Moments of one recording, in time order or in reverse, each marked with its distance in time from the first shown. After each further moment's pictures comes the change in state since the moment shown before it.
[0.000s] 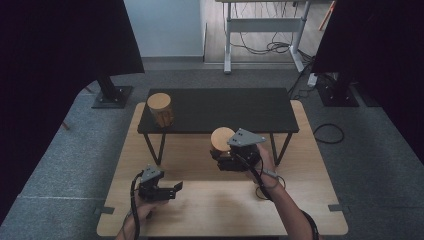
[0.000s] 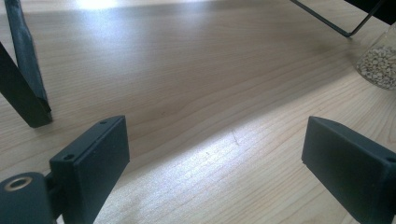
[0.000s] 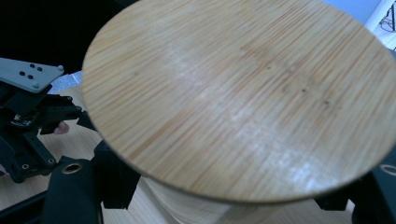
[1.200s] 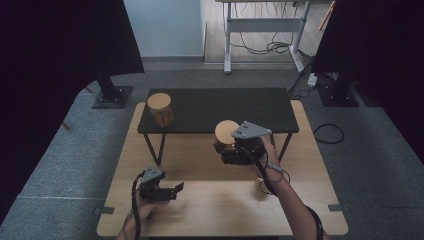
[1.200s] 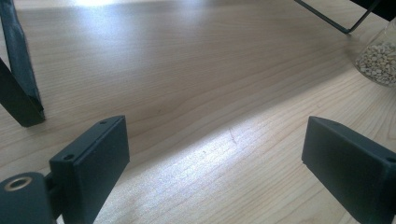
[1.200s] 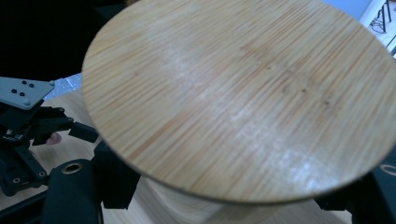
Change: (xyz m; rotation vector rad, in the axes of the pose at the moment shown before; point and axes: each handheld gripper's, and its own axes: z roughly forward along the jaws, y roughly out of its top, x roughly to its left) left arm -0.001 0.000 0.002 0.006 -0.006 0.004; right arm -0.011 0.013 -0.008 -0.002 -0.021 0.005
